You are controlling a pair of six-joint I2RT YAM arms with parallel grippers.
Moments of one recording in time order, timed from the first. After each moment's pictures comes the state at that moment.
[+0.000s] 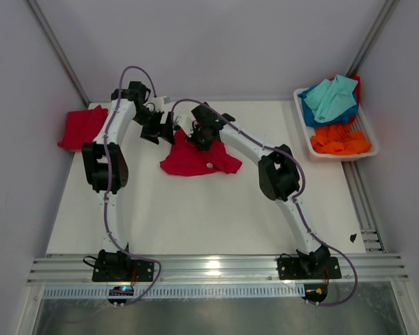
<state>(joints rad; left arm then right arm) -0.10 2.26 2.16 -1.22 0.54 0.19 0.65 2.40 2.16 -0.72 -0.21 -0.52</state>
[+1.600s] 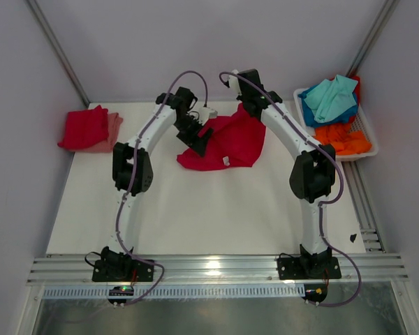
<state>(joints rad) -0.37 2.35 2.26 -1.23 0.48 0.41 0.41 2.12 2.05 -0.55 0.55 -0.73</state>
